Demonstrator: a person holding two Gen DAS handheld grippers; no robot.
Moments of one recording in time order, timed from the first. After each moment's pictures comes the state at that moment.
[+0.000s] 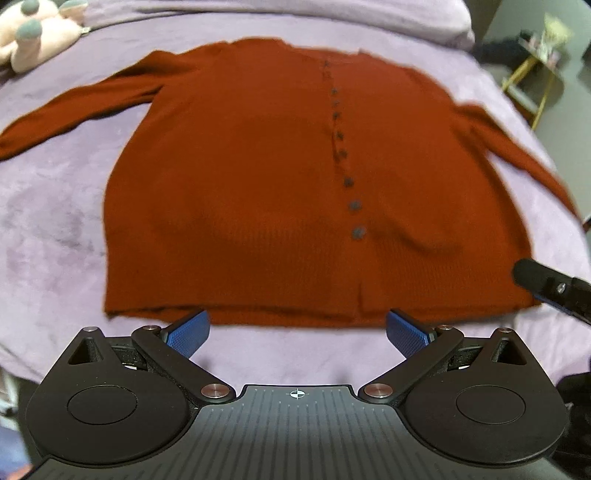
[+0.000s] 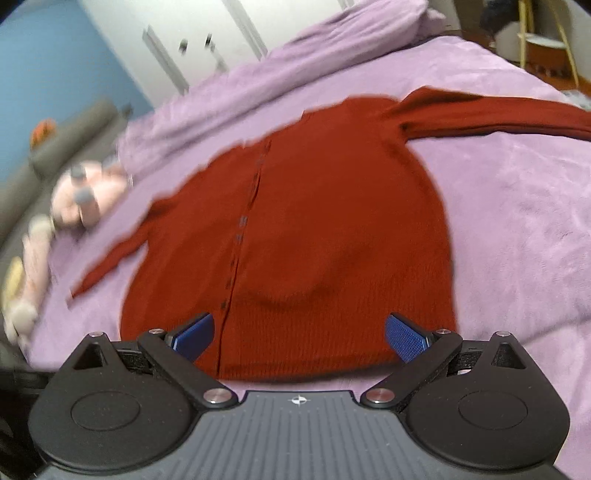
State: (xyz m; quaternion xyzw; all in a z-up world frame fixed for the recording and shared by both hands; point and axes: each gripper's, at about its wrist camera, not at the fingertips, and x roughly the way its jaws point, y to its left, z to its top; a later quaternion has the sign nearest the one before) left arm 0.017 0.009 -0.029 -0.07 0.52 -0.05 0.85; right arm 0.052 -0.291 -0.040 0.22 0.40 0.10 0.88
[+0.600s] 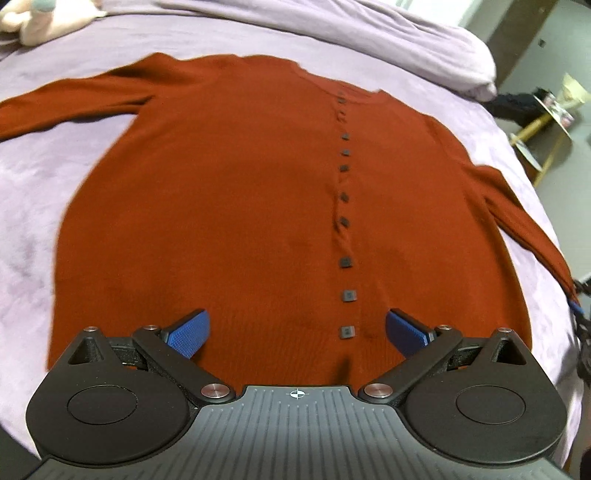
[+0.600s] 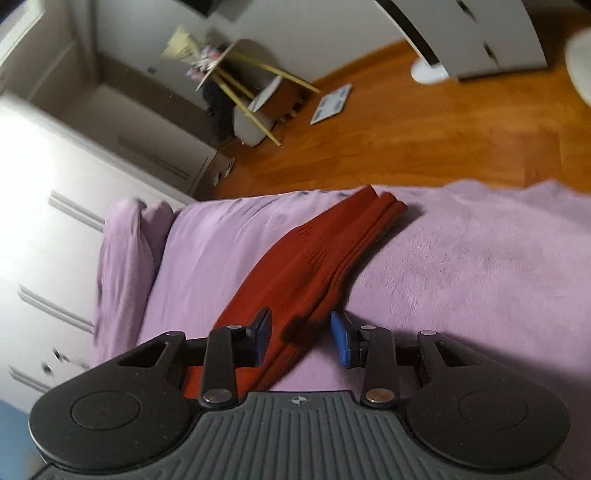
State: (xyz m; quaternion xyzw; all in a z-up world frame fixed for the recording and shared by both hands) left arm 0.081 0.006 -0.052 -0.14 0.49 -0.04 0.86; right arm 0.144 -0.598 -0.135 0.54 0.20 -0.25 0.78
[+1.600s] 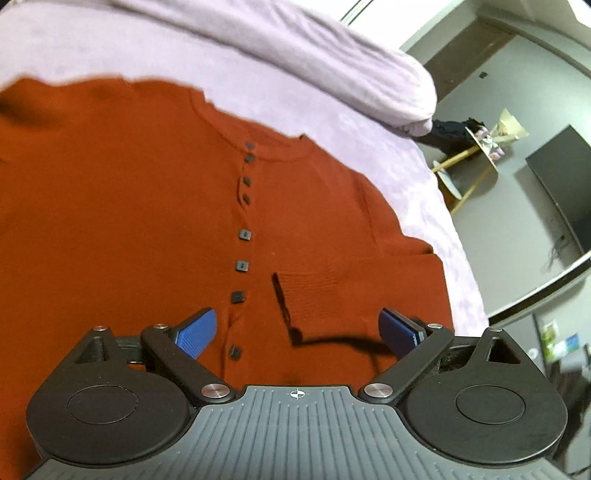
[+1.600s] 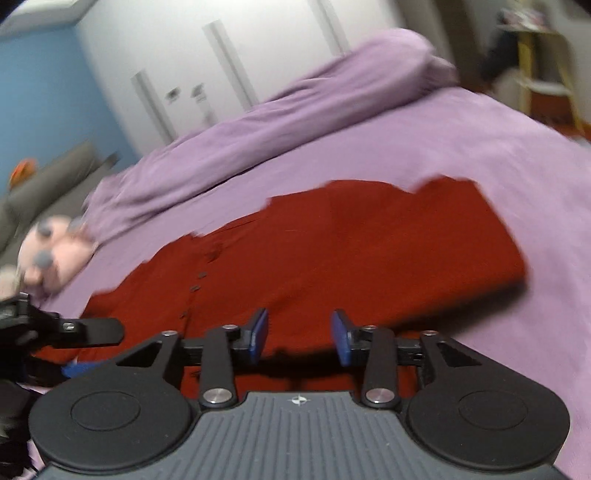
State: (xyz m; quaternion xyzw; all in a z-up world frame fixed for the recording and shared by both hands) left arm 0.230 0.000 -0.059 -0.25 0.46 -0.17 0.83; right arm 0.233 -0.302 -0.081 0.21 0.33 0.06 0.92
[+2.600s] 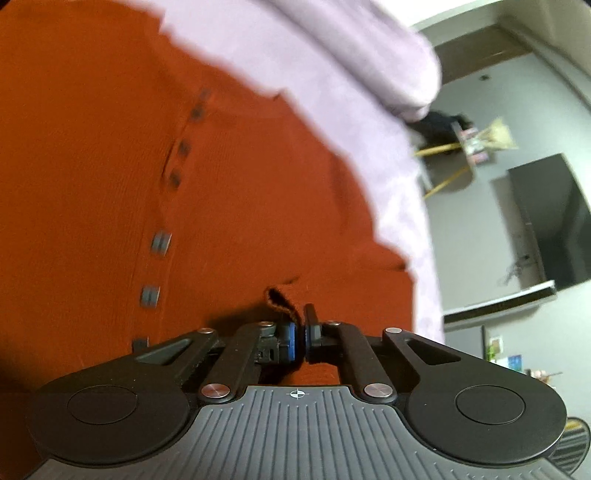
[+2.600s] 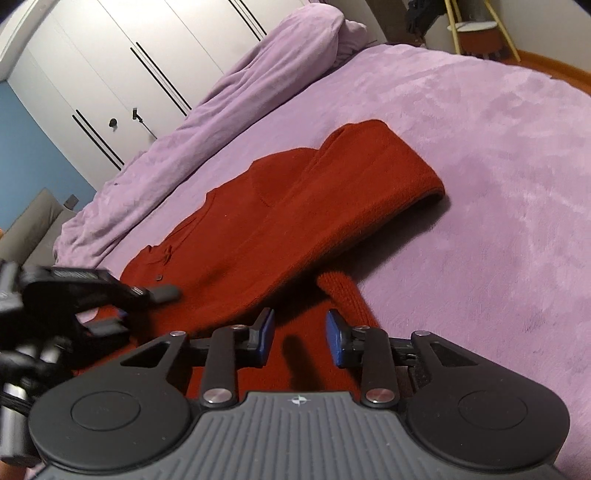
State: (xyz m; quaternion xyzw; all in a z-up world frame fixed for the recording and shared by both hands) left arm 0.305 -0.027 -0.087 -0.34 0.49 -0.23 0.77; right arm 0.216 -0.337 -0.113 0.29 0.36 0.00 0.89
